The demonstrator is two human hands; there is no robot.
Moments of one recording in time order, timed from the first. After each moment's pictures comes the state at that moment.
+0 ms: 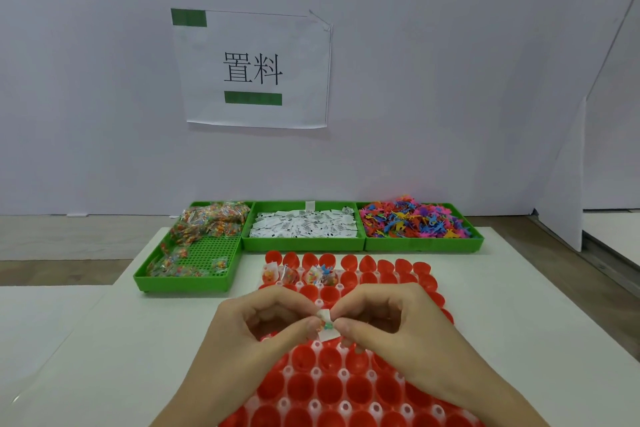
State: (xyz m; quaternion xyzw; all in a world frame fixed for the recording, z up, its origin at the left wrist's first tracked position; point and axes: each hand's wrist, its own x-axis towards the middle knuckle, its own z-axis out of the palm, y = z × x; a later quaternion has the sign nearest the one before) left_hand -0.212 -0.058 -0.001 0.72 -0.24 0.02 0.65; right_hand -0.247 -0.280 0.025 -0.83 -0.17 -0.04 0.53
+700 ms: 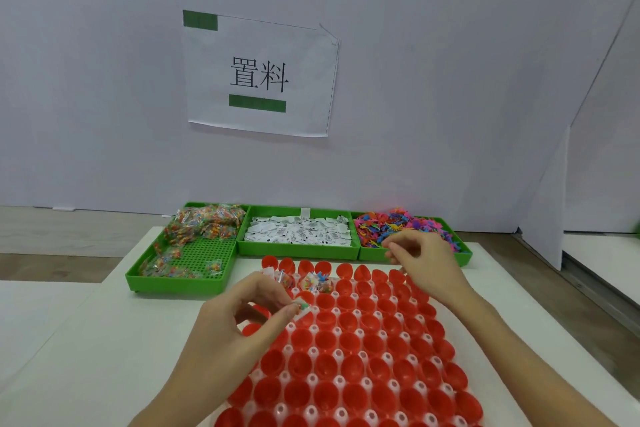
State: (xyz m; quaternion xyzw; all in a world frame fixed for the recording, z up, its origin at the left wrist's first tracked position) left_hand -0.196 -0.043 -0.010 0.75 -0.24 0.13 0.60; right_hand -0.144 -0.352 0.017 -0.90 0.01 -0.20 0.38
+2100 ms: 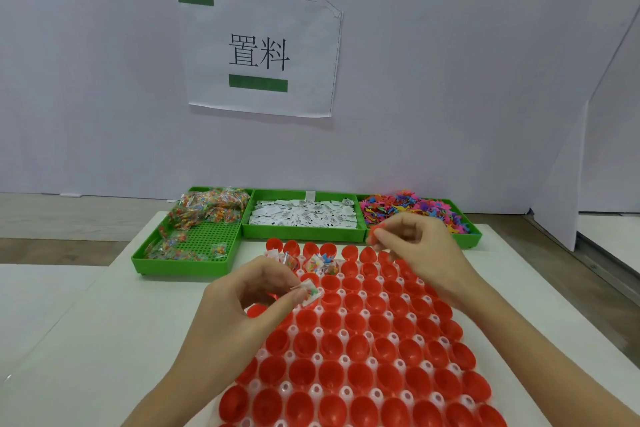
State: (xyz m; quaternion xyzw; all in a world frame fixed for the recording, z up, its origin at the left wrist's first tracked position) left_hand -0.204 -0.046 -0.005 0.75 -0.23 0.11 0.61; right_hand -0.170 -0.324 0.028 -0.83 -0.05 -0.14 0.53
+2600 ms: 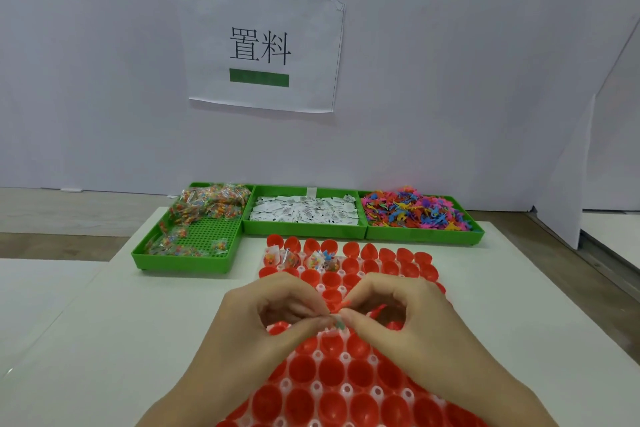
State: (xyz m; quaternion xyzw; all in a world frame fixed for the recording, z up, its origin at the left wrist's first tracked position) left_hand -0.216 -0.057 -0.004 0.73 -0.31 0.07 0.60; right_hand -0.254 -0.274 0.022 -0.87 -0.16 -0.09 0.45
